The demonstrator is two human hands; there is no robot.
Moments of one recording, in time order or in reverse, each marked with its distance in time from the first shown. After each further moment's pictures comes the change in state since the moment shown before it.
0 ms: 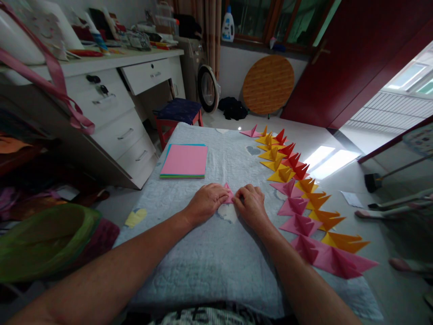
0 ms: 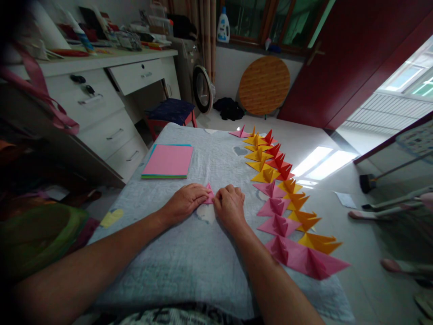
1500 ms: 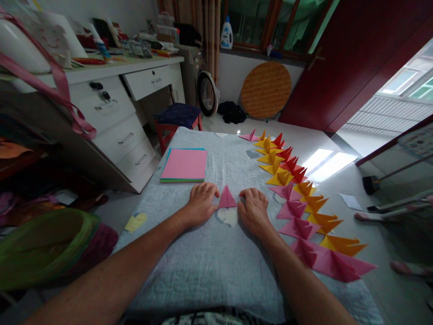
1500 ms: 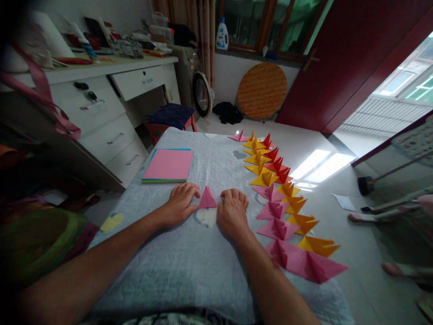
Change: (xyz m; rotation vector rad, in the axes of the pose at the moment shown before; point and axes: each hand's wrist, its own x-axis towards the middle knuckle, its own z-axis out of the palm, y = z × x) left_hand -0.011 -0.006 -0.011 0.146 -0.055 -0.203; right_hand -0.010 0.005 -0.002 -0.015 0.051 0.027
